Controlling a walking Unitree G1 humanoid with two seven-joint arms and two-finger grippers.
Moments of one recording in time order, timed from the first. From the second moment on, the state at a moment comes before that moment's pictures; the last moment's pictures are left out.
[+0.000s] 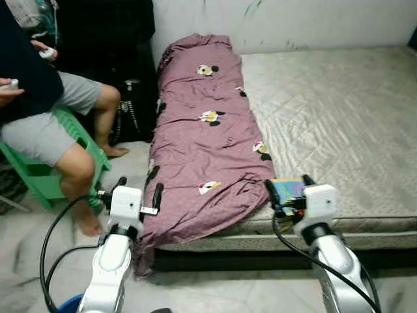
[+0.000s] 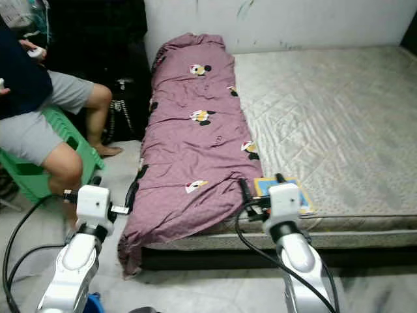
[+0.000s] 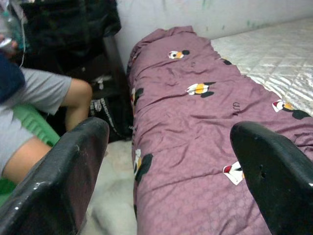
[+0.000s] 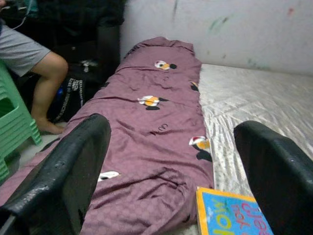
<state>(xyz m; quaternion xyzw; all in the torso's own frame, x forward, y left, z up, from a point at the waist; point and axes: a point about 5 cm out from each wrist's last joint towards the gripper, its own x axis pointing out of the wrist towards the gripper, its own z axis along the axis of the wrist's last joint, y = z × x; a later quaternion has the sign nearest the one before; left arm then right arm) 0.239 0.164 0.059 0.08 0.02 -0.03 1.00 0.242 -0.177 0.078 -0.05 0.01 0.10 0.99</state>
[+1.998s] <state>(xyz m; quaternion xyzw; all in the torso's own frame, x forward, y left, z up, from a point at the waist) 0.255 0.161 0.071 0.07 0.00 -0.04 1.00 0.256 -0.169 0.074 -0.04 0.01 0.09 1.00</state>
